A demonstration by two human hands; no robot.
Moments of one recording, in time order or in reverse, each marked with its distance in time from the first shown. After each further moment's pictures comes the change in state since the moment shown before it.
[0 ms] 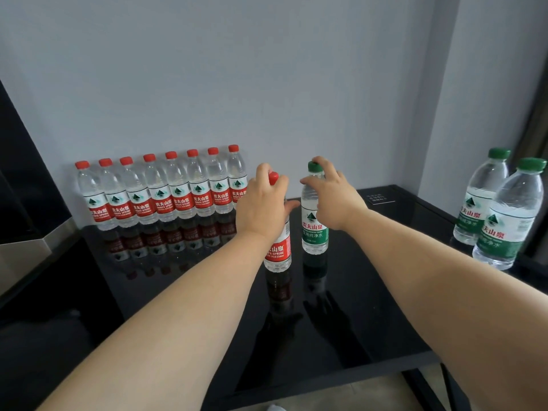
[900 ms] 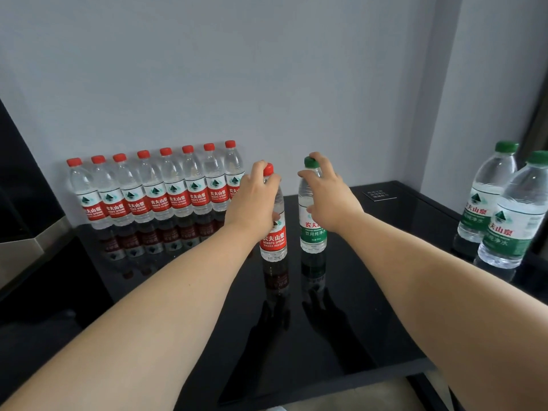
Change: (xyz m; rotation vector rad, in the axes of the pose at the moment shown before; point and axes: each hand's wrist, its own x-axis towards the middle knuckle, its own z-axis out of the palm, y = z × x) left_hand 0.007 -0.020 0.013 0.027 -0.168 0.045; right_hand 0.003 -0.001 0.020 0.063 0.088 0.002
